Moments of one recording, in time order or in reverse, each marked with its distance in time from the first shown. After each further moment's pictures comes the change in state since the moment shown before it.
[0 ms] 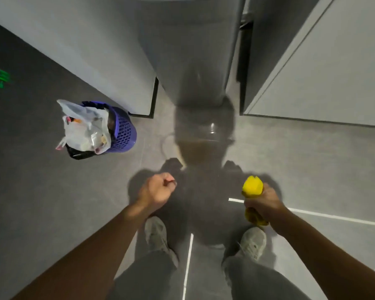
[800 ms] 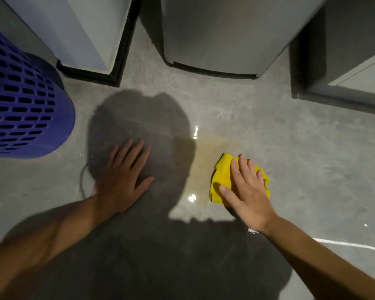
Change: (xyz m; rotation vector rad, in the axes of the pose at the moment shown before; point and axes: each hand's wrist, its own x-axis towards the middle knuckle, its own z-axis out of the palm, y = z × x) left_hand 0.454 -0.301 0.150 0.657 0.496 0.720; right_hand 0.443 0.119 0.210 -0.935 0.265 -0.617
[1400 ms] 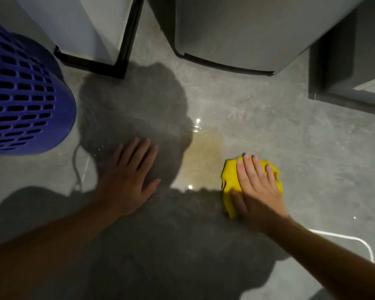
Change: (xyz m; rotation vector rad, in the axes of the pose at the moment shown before) left_hand 0.001 -0.002 0.003 0.047 0.012 0.001; right_hand 0.019 0.029 0.015 -0.422 0.184 -0.232
